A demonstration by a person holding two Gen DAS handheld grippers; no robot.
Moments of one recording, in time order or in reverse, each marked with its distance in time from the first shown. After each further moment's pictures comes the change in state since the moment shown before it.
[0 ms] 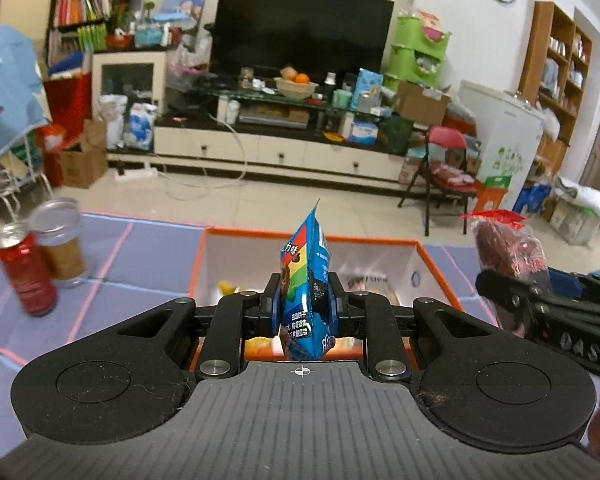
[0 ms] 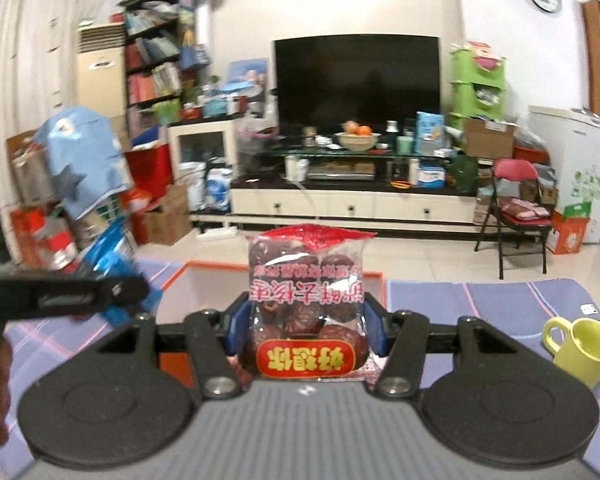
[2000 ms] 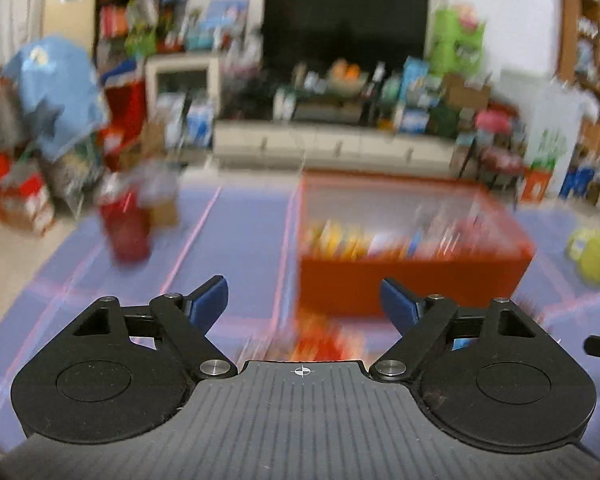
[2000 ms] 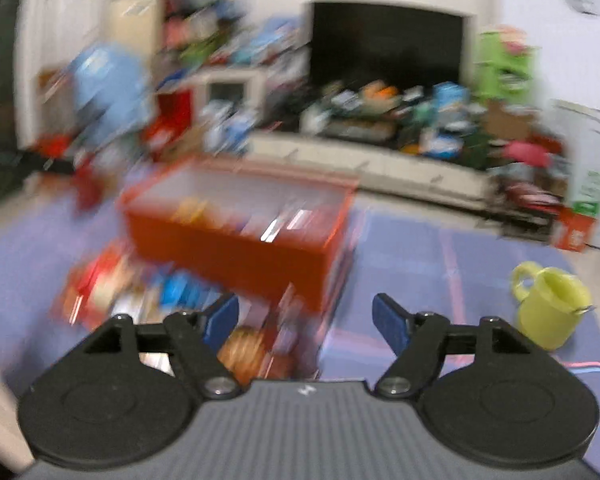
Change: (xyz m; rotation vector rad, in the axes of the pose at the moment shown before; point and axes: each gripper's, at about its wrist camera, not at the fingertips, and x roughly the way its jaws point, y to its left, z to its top) left arm -0.073 0.051 -0.094 0.029 0.027 0.195; right arm -0.056 -0.051 -0.093 -0.208 0.163 0.106
